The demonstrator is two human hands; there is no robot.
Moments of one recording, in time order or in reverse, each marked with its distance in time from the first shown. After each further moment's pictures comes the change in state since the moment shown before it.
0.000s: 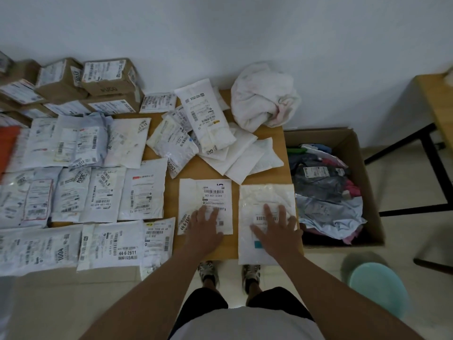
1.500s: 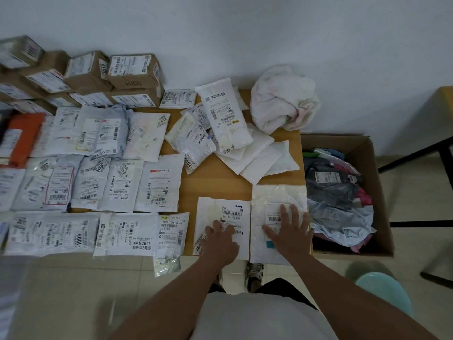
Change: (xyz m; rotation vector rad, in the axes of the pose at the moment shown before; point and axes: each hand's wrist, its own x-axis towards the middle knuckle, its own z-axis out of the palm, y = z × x) left_hand -0.036 0.020 0.005 -0.130 -0.083 -0.129; right_hand 0.013 0.001 0.017 0.125 0.119 -0.004
